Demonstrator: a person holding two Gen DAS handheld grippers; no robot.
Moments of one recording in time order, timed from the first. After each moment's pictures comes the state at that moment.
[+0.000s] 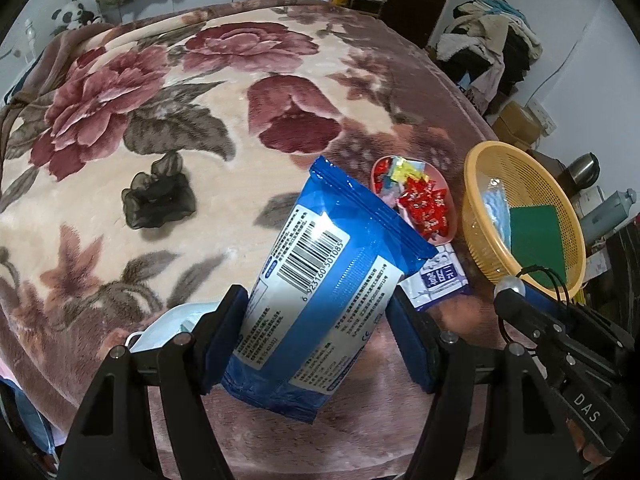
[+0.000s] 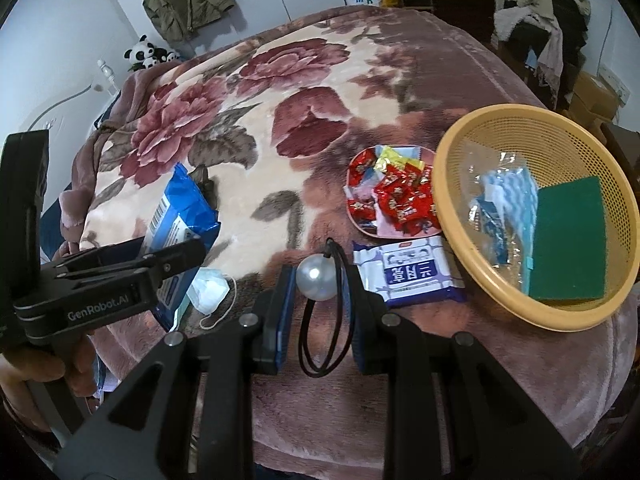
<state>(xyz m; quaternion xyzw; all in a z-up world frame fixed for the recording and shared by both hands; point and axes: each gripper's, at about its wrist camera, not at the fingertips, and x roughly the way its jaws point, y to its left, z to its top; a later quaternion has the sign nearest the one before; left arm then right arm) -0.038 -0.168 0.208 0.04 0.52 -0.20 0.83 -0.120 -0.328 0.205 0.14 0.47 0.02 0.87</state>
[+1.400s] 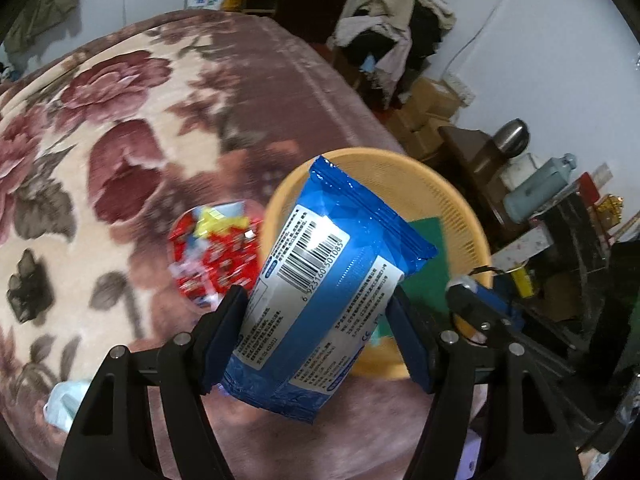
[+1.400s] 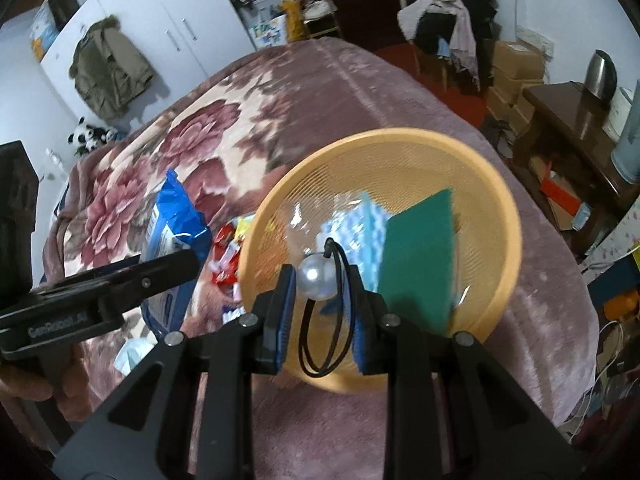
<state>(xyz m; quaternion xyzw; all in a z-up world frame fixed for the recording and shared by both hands) -0.042 -0.372 0.244 0.05 0.51 -0.34 0.79 -0.144 -0.503 0.228 0.22 0.42 -0.10 0.88</state>
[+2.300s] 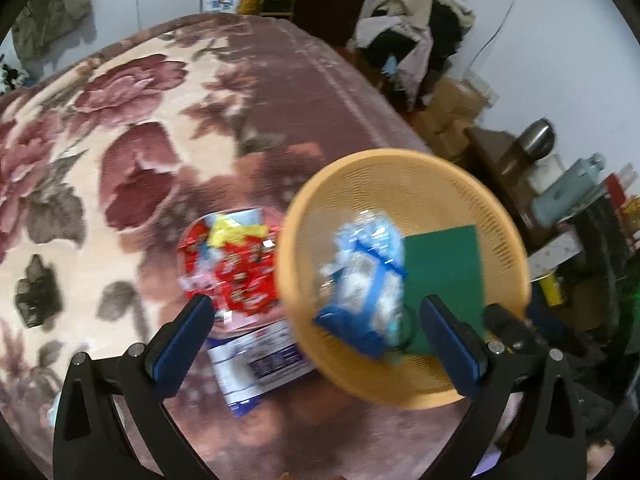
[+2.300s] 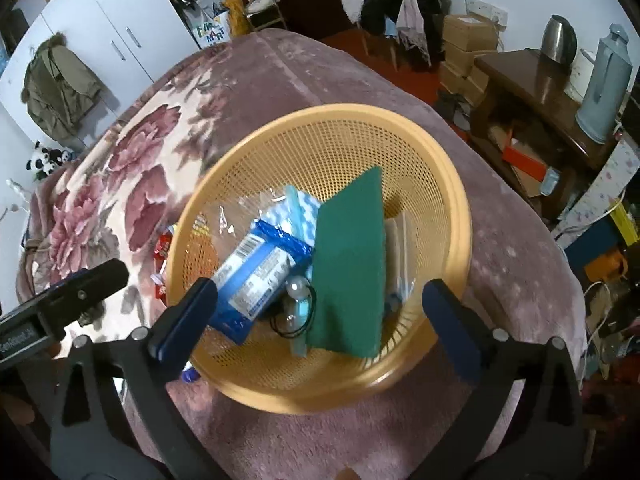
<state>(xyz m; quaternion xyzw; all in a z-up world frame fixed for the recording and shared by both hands) -0.030 -0.390 0.219 0.07 0.50 -0.30 0.81 -0.149 -0.535 0.195 0.24 0.45 -0.17 0.84</state>
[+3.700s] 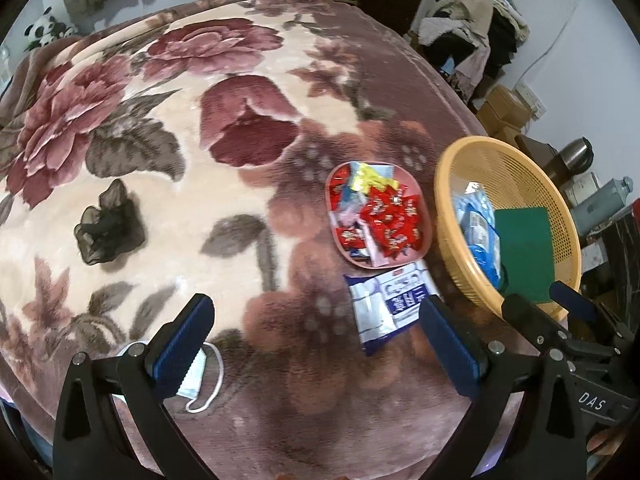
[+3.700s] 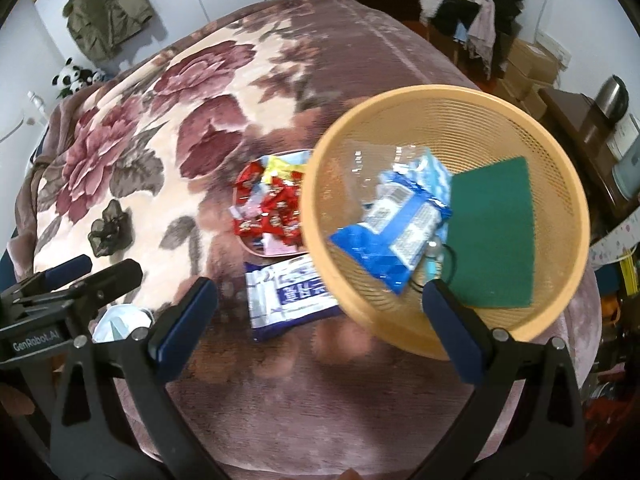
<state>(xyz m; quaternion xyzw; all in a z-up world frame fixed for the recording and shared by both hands) -0.010 -0.236 0.204 0.06 0.54 -0.22 0.81 -0.102 -0.395 0.197 0.15 0.50 -0.10 0.85</state>
